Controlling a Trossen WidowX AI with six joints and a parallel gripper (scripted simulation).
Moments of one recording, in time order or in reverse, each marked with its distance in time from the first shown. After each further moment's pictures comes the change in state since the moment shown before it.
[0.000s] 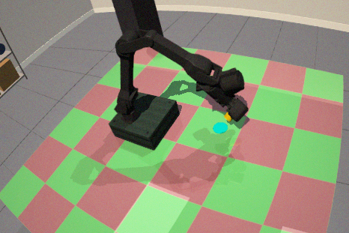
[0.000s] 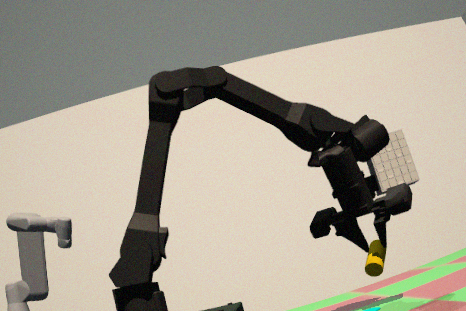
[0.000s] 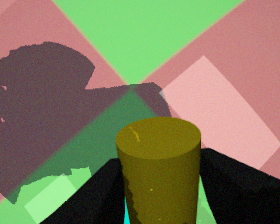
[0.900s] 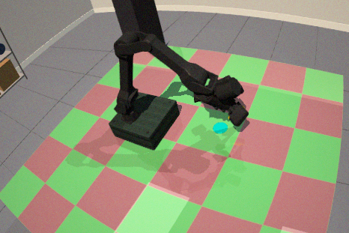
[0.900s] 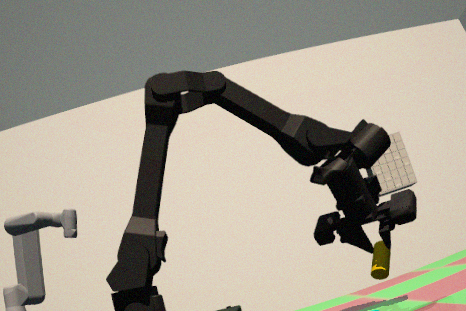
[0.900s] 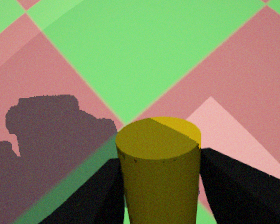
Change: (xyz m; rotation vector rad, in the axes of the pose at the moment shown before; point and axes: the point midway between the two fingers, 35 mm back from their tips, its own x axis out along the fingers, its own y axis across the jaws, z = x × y) arm 0.005 -0.010 0.001 0.036 -0.186 0.009
